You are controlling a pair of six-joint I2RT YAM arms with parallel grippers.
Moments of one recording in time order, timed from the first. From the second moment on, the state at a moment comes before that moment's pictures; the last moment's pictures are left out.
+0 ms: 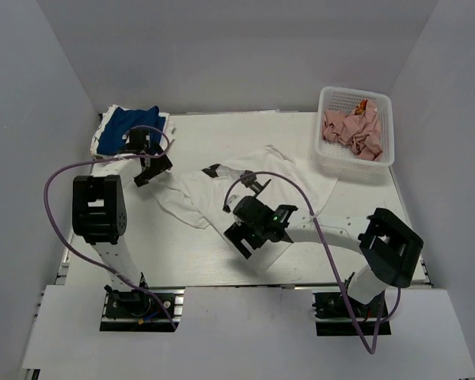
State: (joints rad) left arm 0.00 1.85 1.24 -0.34 -0.10 -0.53; right arm 1.06 1.57 0.96 -0.43 0.06 0.13
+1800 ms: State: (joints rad) left arm -0.01 0.78 1.99 -0.51 0.04 -0.46; right arm 1.13 0.87 1.85 -0.61 0.24 -0.24
